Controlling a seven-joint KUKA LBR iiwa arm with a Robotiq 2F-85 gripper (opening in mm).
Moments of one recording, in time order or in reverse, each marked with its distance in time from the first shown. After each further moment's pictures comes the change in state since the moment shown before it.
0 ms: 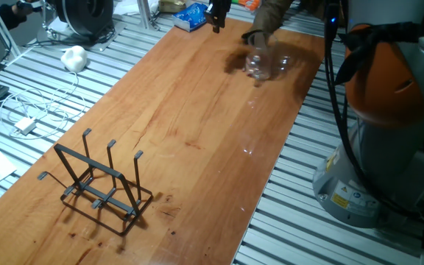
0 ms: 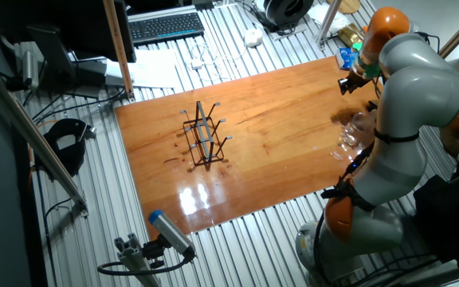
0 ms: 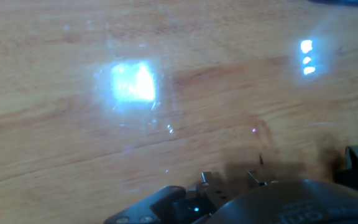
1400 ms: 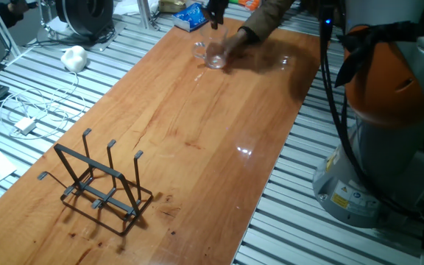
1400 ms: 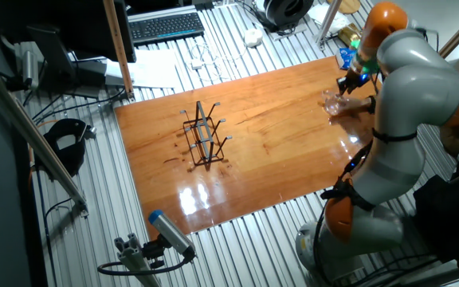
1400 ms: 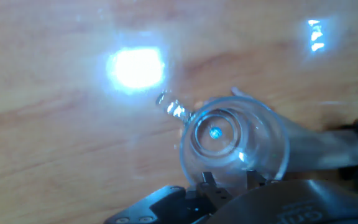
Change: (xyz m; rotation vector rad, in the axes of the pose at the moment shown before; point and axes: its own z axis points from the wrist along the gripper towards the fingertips) arm -0.023 -0.002 -0.023 -0.017 0.078 0.007
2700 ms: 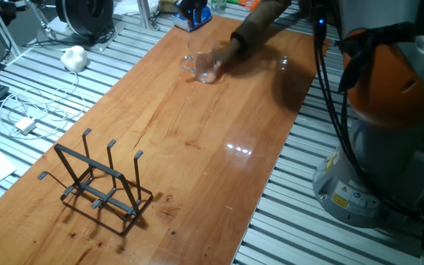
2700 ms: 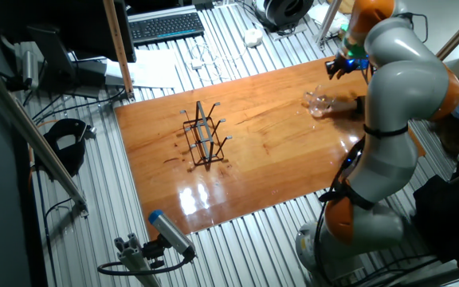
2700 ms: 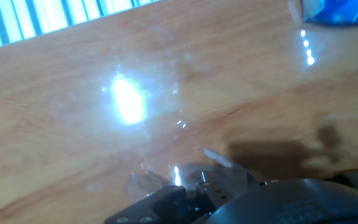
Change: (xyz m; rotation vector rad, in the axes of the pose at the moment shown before) arm -0.036 0.060 0.002 0.022 -0.080 0.167
